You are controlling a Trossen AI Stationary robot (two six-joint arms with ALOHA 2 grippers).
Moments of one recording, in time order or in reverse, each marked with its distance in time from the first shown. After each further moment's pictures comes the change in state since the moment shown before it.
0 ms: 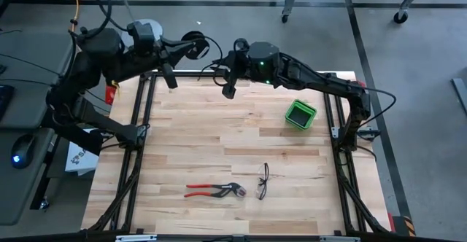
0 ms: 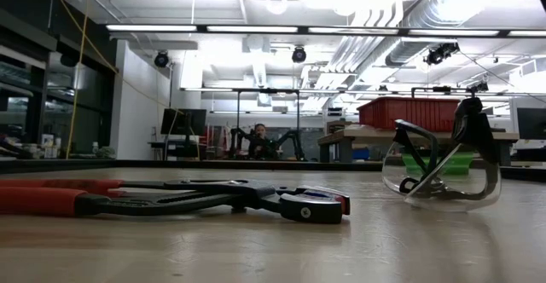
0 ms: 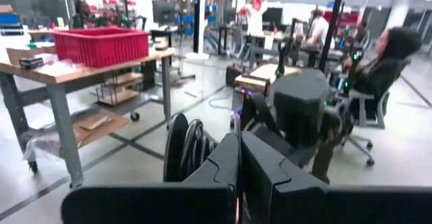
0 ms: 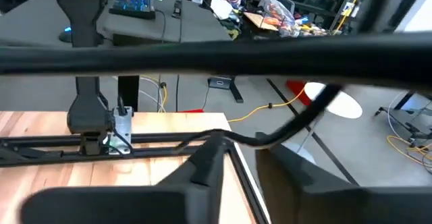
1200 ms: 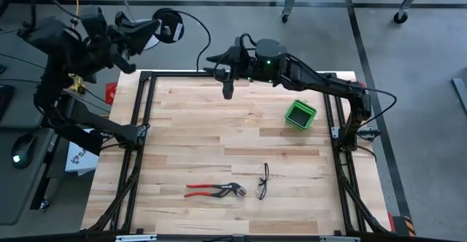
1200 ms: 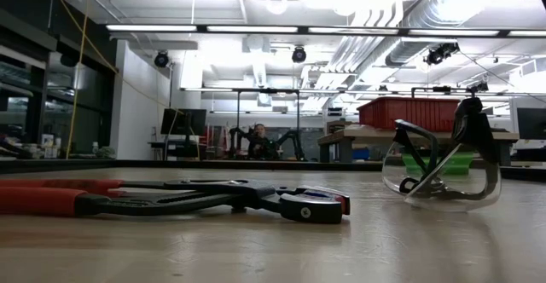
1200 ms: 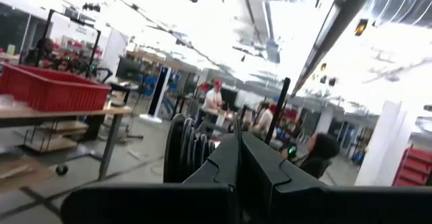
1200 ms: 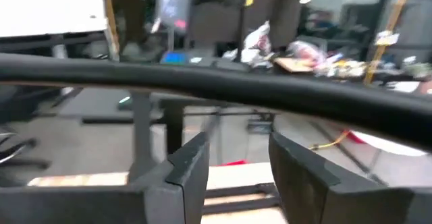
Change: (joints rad) left arm -0.001 -0.109 -0.003 0.239 0.094 -0.134; right arm 0.001 -0.006 0.001 0.174 -0.147 0.138
